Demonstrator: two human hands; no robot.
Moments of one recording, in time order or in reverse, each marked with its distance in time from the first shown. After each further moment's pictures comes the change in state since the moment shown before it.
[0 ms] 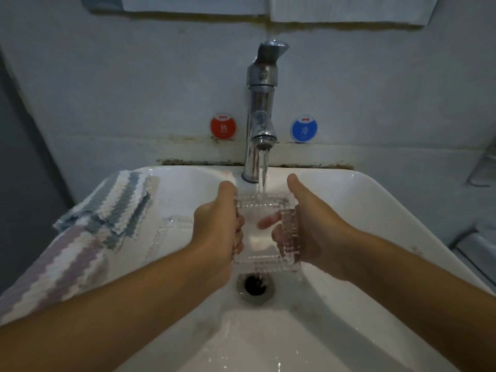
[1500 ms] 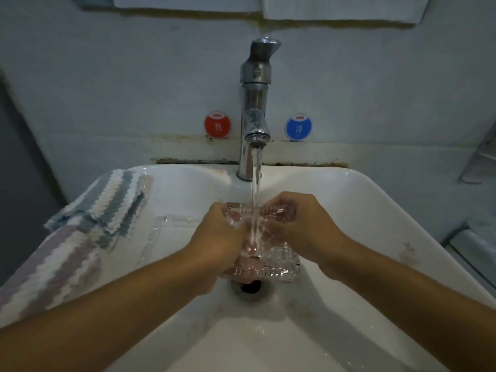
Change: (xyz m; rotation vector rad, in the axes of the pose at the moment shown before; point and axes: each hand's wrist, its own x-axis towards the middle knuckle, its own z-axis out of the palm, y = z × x) left_hand 0.005 -0.015 -0.010 0.450 -0.156 0.009; right_hand 0.006 0.015 -0.002 -0.328 0.200 -0.400
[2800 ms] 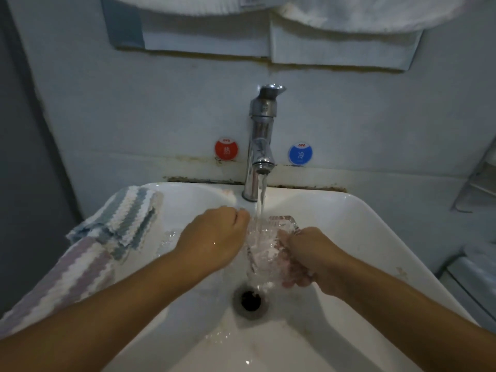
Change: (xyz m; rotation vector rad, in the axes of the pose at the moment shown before) left_hand 0.010 0.021 -0.020 0.736 0.142 0.366; right_hand 0.000 -0.005 -0.007 0.082 -0.023 0.419
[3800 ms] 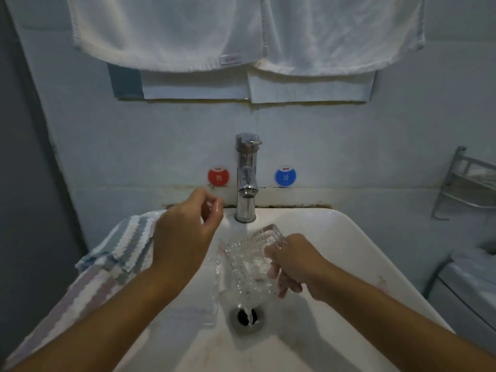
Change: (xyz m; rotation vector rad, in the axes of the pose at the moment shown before) left_hand -0.001 -0.008 -0.030 -0.059 0.740 0.394; right_hand -0.006 -0.005 -0.007 -0.059 -0.005 -0.183
